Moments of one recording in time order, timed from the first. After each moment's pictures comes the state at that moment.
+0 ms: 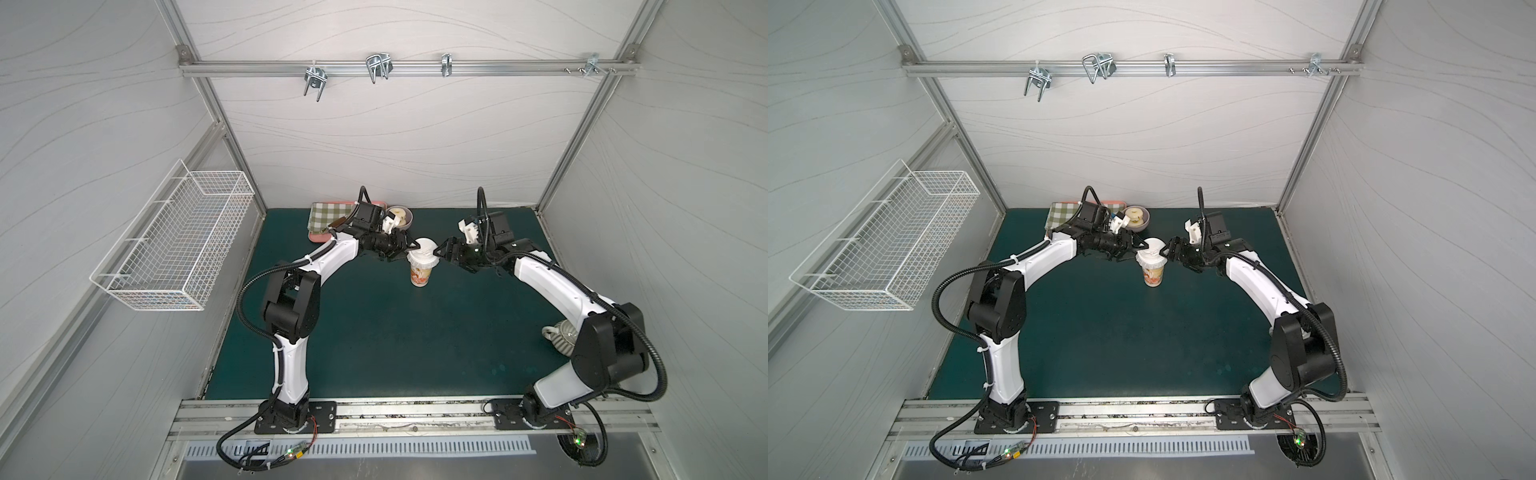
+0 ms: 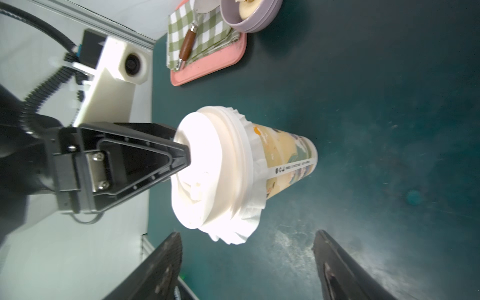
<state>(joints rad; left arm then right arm) -0.39 1.99 1.58 -0.42 0.81 -0.70 0.39 1.54 1.23 -0.48 -0.53 0.62</state>
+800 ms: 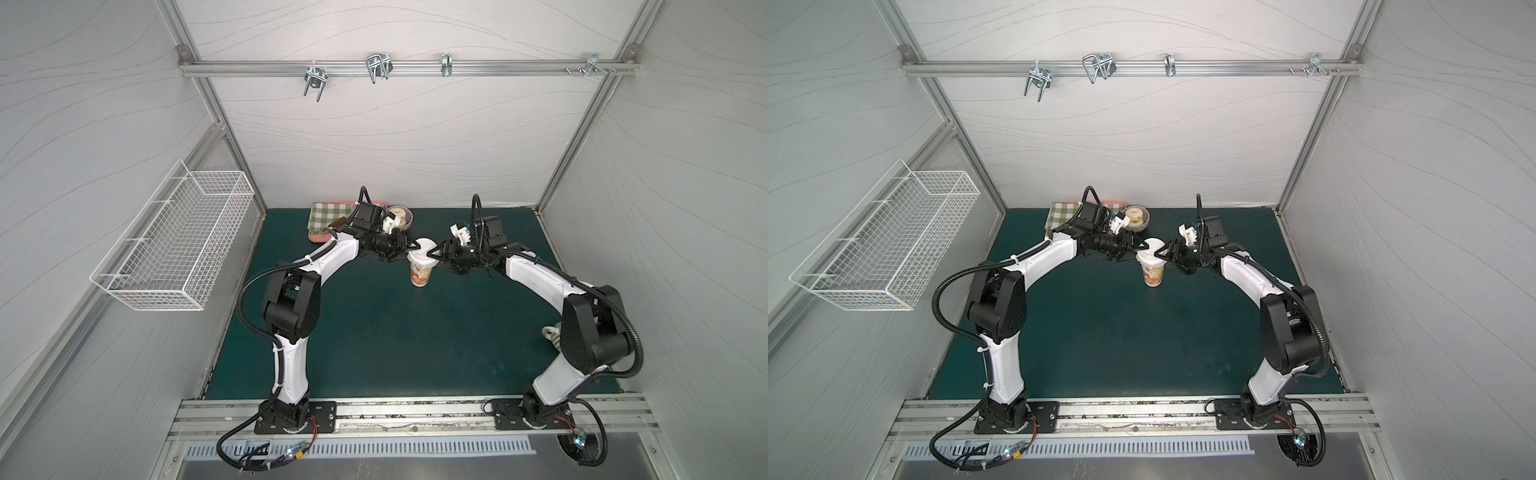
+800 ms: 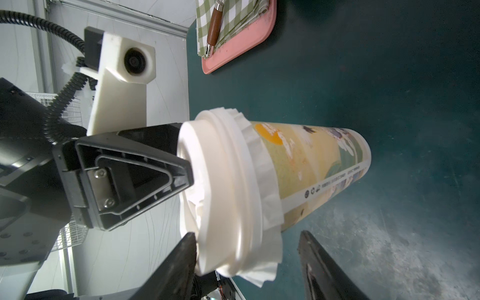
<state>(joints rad) -0.40 1.99 1.58 -0.43 0.80 -0.69 0.36 1.66 1.18 -0.29 -0.72 0.71</state>
